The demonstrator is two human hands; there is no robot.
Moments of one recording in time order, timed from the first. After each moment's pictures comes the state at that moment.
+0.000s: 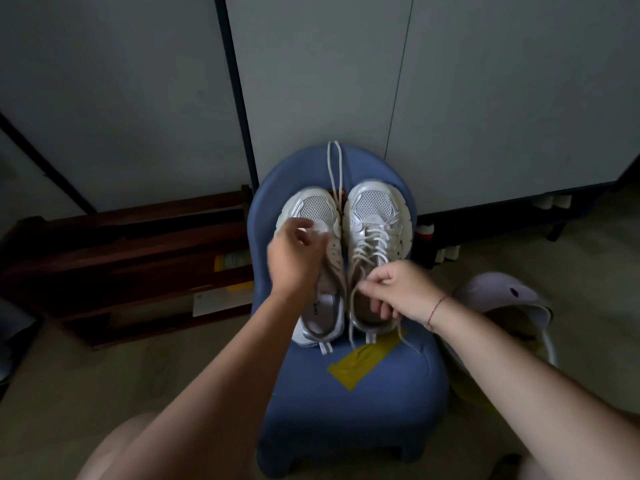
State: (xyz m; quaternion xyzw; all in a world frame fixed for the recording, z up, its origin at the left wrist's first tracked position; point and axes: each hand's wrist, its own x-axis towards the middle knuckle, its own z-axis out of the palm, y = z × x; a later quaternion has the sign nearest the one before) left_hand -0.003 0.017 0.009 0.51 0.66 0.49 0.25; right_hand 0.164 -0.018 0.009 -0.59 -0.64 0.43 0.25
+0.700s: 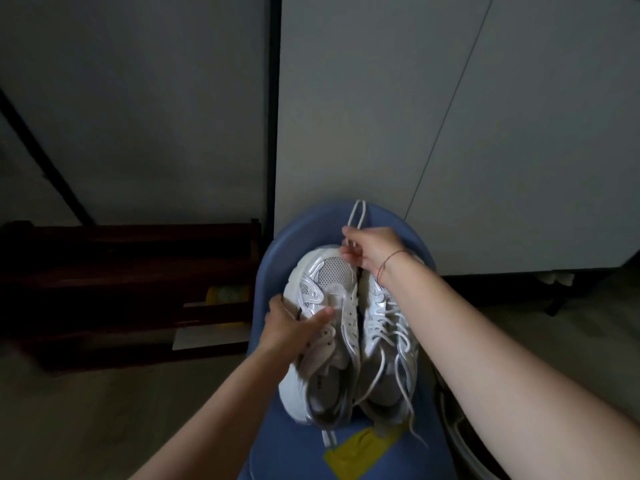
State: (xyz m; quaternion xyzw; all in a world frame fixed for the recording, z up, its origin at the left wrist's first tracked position) left_hand -0.043 0.051 -0.039 0.38 0.66 0.42 0.49; right_hand 0.085 0.141 0.068 -0.56 -0.42 0.55 0.46
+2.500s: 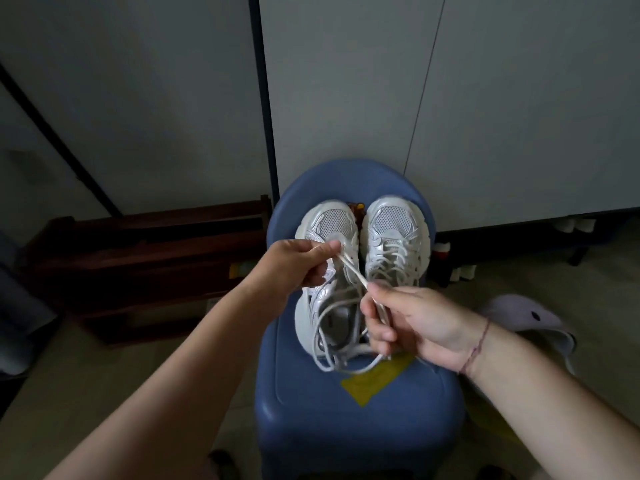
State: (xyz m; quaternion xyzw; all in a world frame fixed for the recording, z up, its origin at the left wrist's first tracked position) left_hand -0.043 -0.007 0.050 0.48 0.53 0.44 0.55; right_hand 0.141 -0.057 0.052 -0.40 -0.45 0.75 0.27
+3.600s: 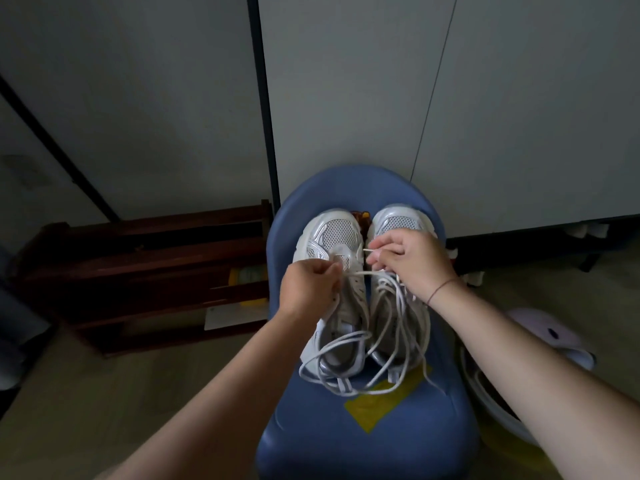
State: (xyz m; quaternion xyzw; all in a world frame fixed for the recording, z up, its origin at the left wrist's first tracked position) left_hand -0.017 0.017 0.014 0.47 0.64 0.44 0.42; right_hand 0.142 0.045 0.039 -0.55 -0.66 0.32 0.39
